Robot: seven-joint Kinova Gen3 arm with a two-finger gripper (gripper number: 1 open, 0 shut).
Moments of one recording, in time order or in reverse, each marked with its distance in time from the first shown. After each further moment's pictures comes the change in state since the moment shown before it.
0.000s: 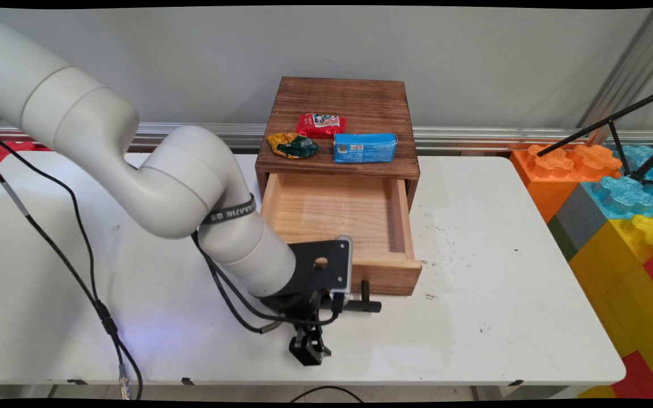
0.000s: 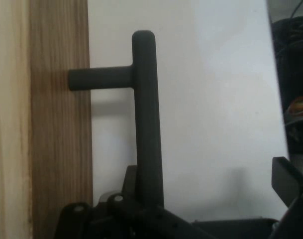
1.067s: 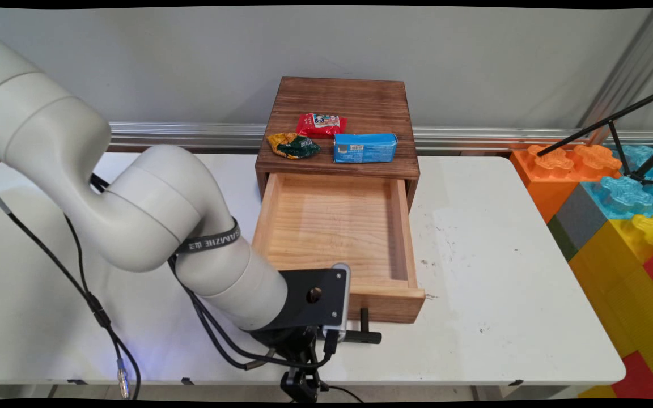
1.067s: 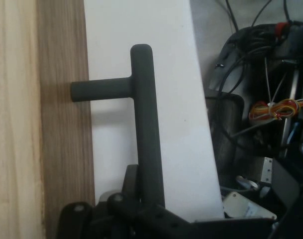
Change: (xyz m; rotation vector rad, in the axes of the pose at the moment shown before) arm 0.003 0.043 -0.015 -0.036 0.022 0.021
